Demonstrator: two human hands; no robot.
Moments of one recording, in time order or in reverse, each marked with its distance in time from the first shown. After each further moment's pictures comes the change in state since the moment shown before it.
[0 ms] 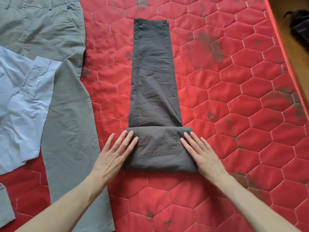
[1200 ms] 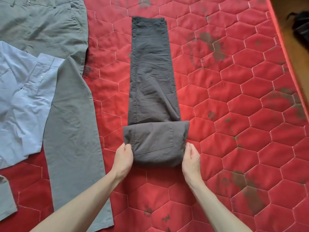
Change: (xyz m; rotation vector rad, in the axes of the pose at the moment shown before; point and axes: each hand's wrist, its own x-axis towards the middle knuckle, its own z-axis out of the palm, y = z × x) left_hand 0.035 0.057 -0.031 -1.373 -0.025 -1.134; right_hand 0.033 -0.088 0.002 1.009 0.381 1.036
